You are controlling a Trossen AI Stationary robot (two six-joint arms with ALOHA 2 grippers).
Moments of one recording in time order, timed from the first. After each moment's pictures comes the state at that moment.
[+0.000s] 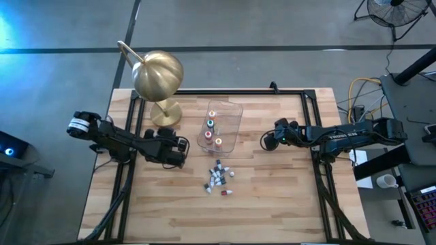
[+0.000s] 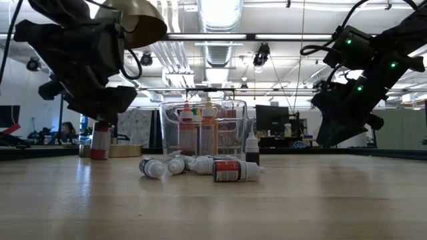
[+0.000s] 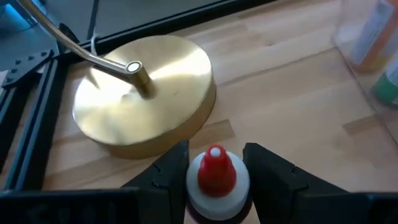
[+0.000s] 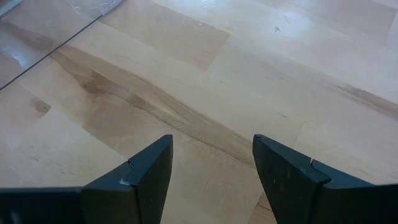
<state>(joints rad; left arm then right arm) -0.18 1.42 0.68 -0.82 -0.94 -1.46 -0.18 1.12 0.33 -0.18 0.44 0.76</state>
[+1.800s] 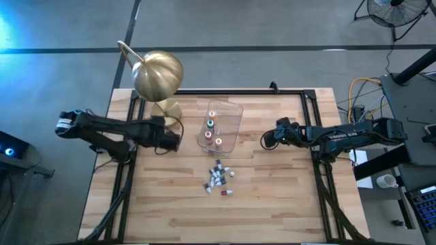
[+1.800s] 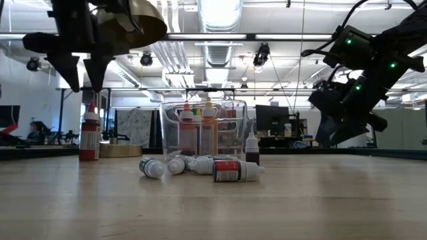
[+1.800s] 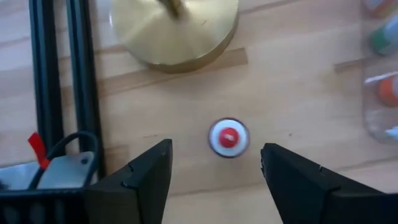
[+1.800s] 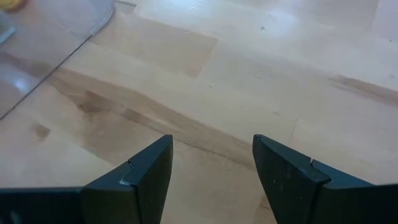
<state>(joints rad) -0.07 1.24 1.02 -1.34 -0.47 -1.46 -0.18 1.12 0.33 -0.18 0.47 0.88</state>
